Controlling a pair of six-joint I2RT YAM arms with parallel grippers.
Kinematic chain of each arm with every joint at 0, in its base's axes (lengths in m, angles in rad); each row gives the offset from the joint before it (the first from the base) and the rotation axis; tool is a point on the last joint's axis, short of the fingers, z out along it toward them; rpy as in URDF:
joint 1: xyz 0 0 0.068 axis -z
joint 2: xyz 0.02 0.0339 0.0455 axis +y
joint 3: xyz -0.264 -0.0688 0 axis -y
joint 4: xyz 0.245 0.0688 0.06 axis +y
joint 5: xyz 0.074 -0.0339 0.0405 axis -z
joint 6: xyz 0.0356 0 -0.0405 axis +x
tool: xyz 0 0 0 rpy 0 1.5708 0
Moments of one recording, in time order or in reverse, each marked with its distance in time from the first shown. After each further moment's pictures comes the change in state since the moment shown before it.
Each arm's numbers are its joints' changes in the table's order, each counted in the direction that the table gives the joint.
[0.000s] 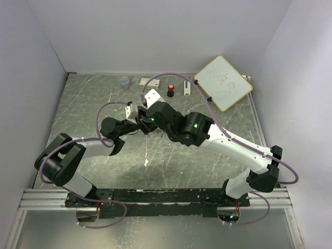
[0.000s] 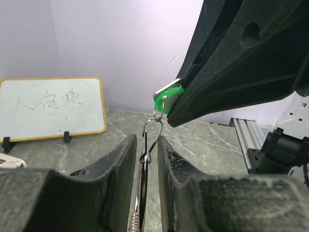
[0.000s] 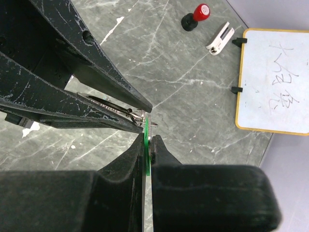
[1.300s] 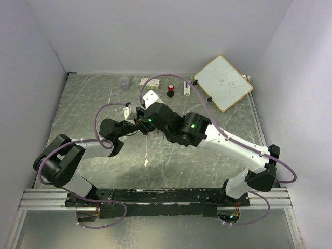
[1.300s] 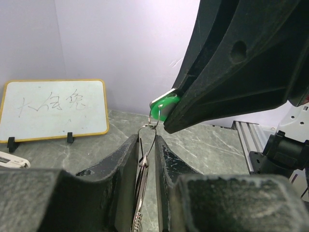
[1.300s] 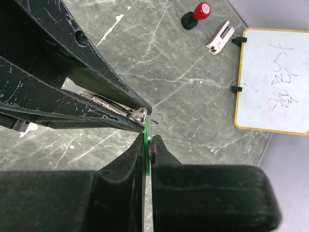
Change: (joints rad) left arm 0.000 -0.016 -0.024 -0.015 -0.026 0.004; right arm -0.006 0.018 0.000 0.000 0.014 0.001
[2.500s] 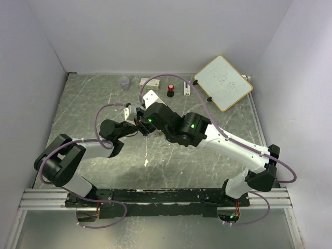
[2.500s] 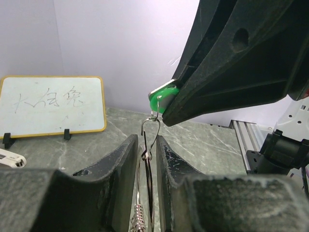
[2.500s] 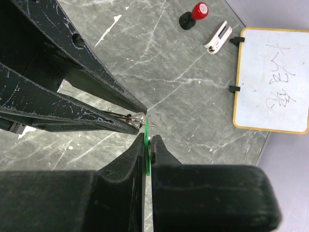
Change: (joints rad) left arm 0.001 0.006 -0.013 -0.015 -0.001 -0.015; right arm -0.002 0.001 0.000 0.000 0.011 0.000
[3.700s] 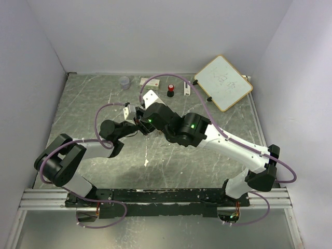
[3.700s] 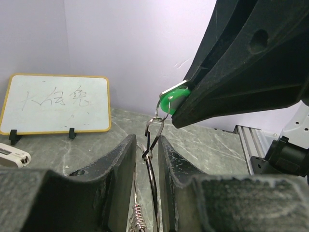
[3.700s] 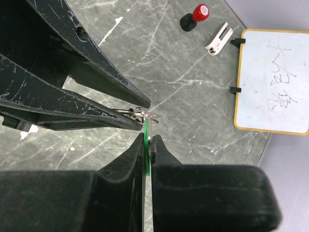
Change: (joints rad) left arm 0.000 0.005 -0.006 -0.007 -0.040 -0.010; right arm -0.003 0.000 0.000 -0.007 0.000 0.002
